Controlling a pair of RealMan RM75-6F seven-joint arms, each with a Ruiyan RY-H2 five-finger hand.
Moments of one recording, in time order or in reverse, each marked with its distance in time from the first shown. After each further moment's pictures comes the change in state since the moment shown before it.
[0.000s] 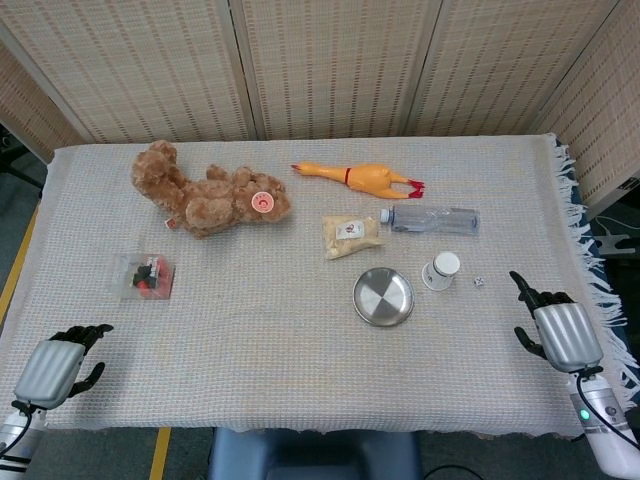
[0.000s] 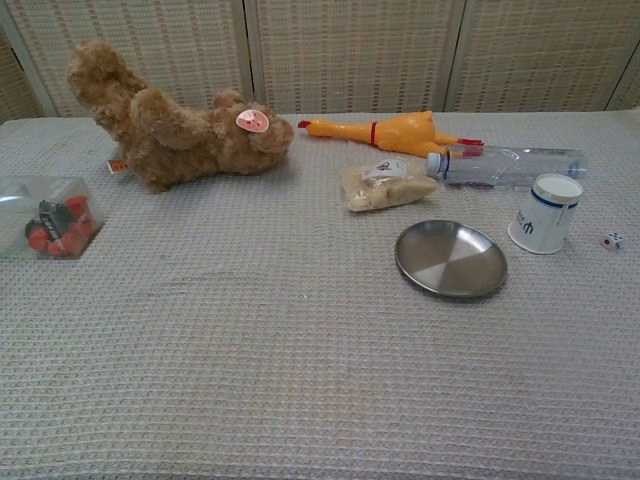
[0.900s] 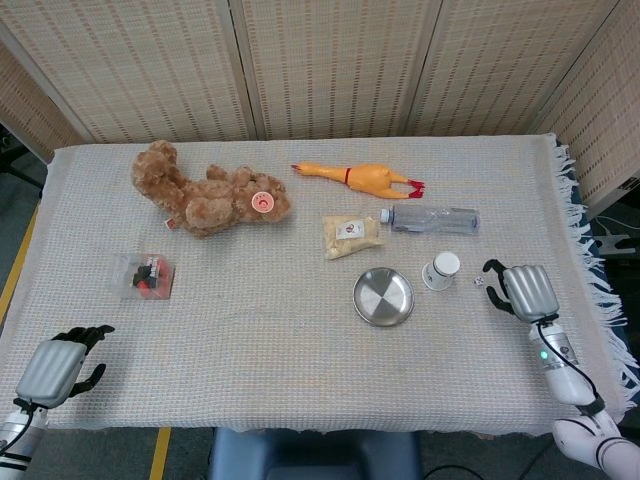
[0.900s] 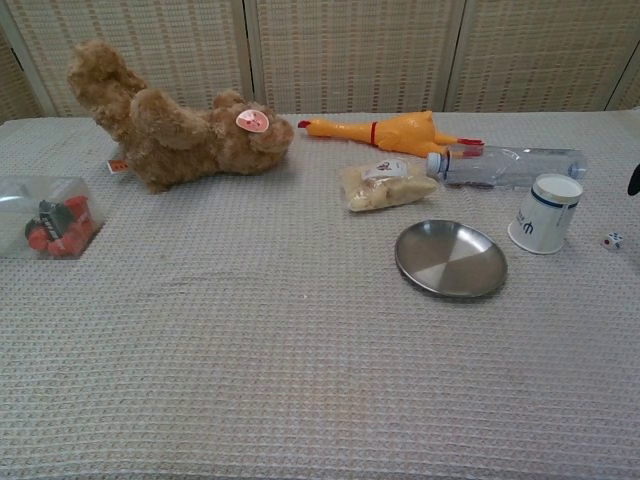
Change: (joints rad) left arm -0.015 0.012 0.005 -0.015 -0.024 -0.038 -0.008; right arm 0.207 -0.394 0.050 0.709 0.009 -0.175 0.393
